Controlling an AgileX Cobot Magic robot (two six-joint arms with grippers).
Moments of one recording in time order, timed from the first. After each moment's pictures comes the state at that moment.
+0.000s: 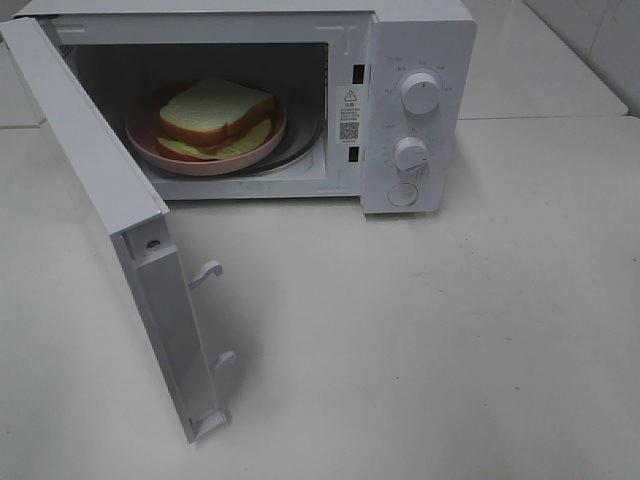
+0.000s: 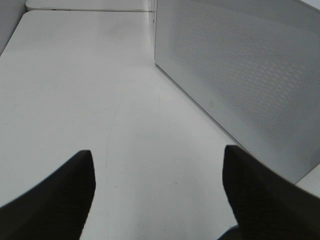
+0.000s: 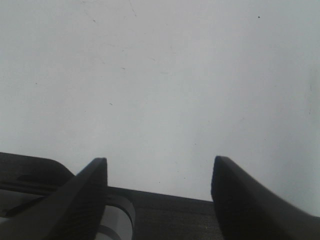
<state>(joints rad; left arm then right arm) -0.03 0.00 -0.52 -0.05 1.07 0.03 0.12 0.82 -0.80 -0.01 1.11 -0.01</state>
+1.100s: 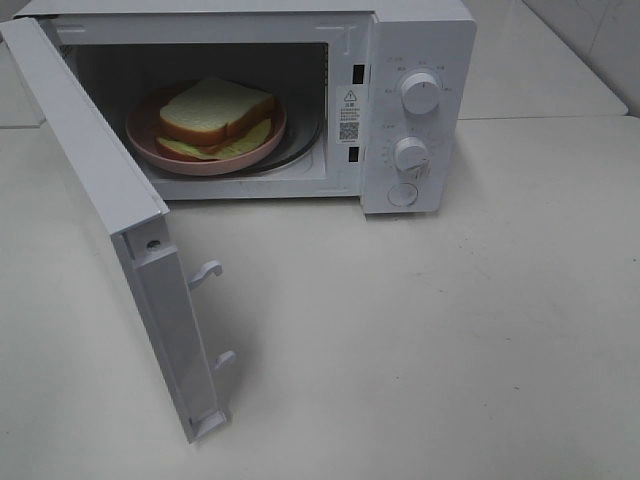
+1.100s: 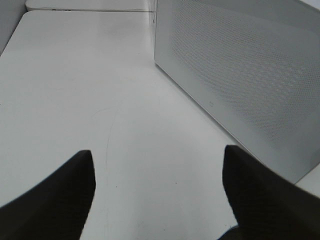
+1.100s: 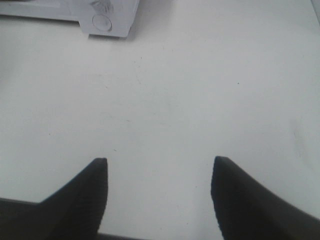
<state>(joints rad) -0.03 0.00 -0.52 -0.05 1.07 0.03 0.12 0.12 -0.50 -0.01 1.00 0.00</state>
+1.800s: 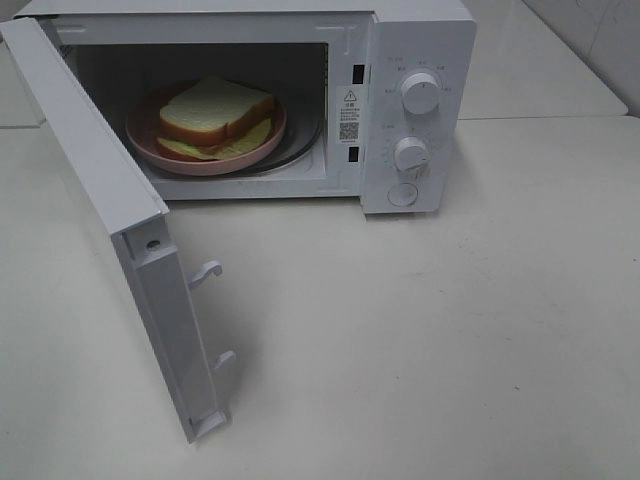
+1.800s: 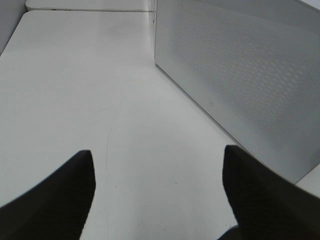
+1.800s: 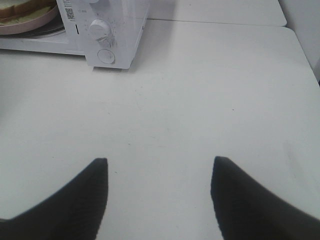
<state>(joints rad) -0.03 0.00 -0.52 -0.05 1.07 0.03 0.12 0.00 -0.50 -0.01 1.00 0.00</state>
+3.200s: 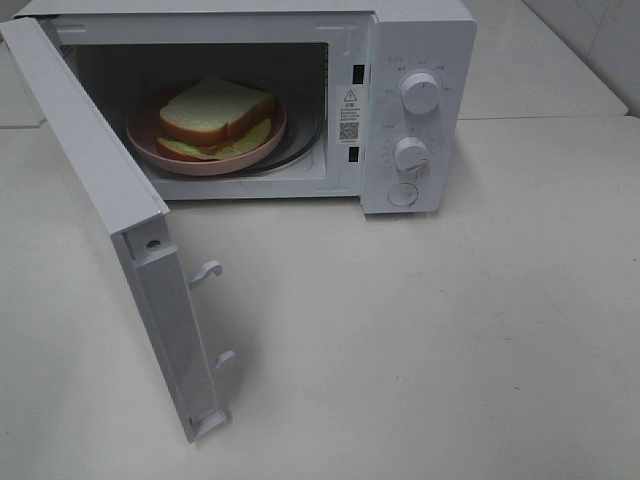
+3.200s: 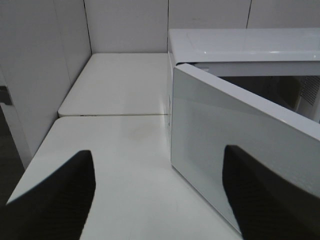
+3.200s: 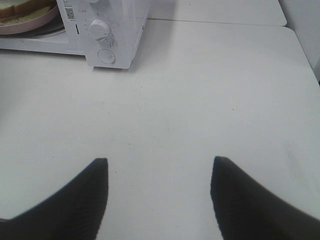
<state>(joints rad) -0.03 0.04 -0.52 0.01 0.69 0.03 0.12 0.00 -0.50 -0.01 1.00 0.00</state>
